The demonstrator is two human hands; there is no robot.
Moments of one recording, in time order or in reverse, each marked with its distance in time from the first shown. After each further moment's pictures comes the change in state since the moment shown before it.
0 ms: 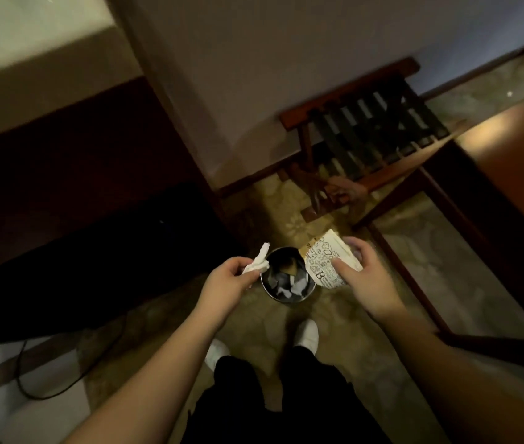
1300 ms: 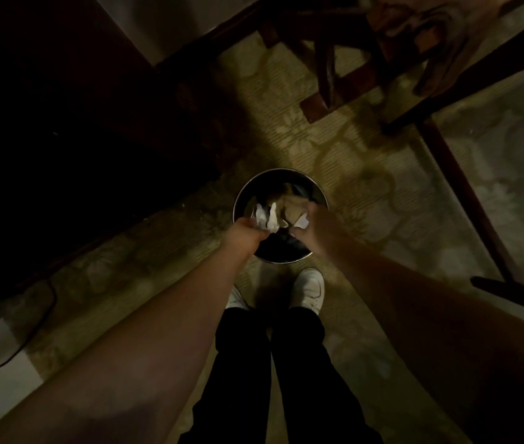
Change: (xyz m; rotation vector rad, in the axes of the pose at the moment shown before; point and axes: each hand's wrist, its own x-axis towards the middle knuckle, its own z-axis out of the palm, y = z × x) left_hand 0.300 -0.244 0.197 0.155 -0.186 -0.498; right_hand 0.251 0.329 0.096 -0.759 -0.284 0.253
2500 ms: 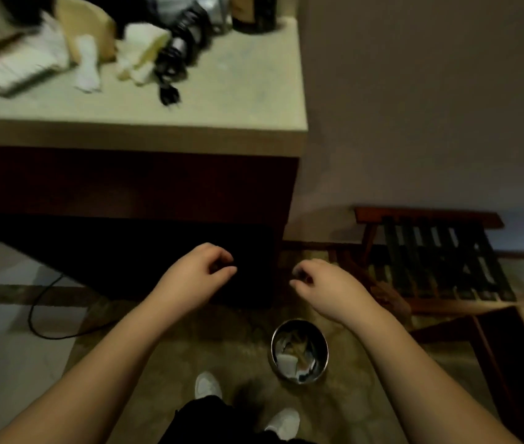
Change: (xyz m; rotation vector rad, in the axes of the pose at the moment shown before) left_hand -0.534 0.015 -0.268 0.105 0.696 0.634; right_hand -0.382 -0.337 -0.227 -0.593 0.056 -0.830
